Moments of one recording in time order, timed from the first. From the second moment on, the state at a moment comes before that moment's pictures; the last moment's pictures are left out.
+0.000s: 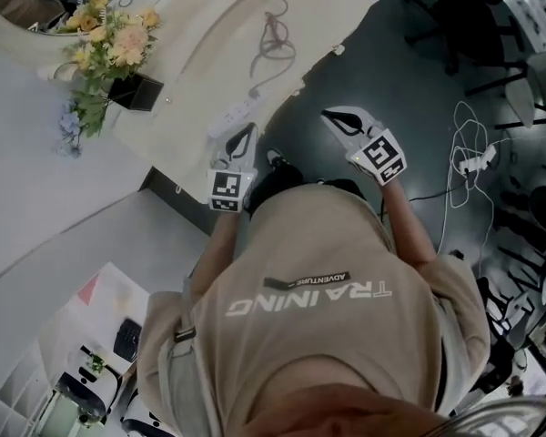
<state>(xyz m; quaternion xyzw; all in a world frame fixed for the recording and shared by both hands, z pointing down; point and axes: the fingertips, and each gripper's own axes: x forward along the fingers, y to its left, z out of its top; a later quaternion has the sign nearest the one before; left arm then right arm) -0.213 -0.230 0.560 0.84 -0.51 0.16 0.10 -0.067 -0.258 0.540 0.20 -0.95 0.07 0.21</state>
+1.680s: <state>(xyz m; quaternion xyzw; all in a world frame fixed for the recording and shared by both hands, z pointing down) -0.236 -0.339 0.661 0.77 -0.53 0.27 0.24 -0.192 -0.353 0.692 -0.09 -0.93 0.12 0.33</state>
